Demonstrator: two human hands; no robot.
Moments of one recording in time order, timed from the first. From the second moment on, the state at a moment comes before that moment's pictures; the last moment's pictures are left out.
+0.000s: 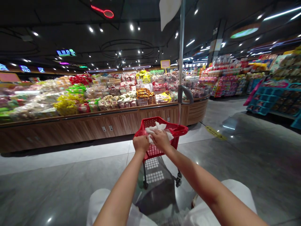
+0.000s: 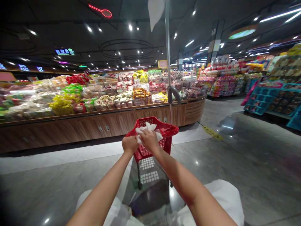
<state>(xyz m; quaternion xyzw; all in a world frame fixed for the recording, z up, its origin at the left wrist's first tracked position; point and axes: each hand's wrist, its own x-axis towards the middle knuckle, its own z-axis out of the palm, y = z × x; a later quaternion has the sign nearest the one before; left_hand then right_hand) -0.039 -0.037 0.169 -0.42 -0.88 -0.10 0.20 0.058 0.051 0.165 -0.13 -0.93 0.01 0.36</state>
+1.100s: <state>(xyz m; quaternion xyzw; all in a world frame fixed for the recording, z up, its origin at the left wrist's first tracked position) -0.030 -0.026 0.167 -0.37 -0.90 -0.13 0.20 0.135 0.146 0.146 -0.24 -0.89 -0.03 0.39</state>
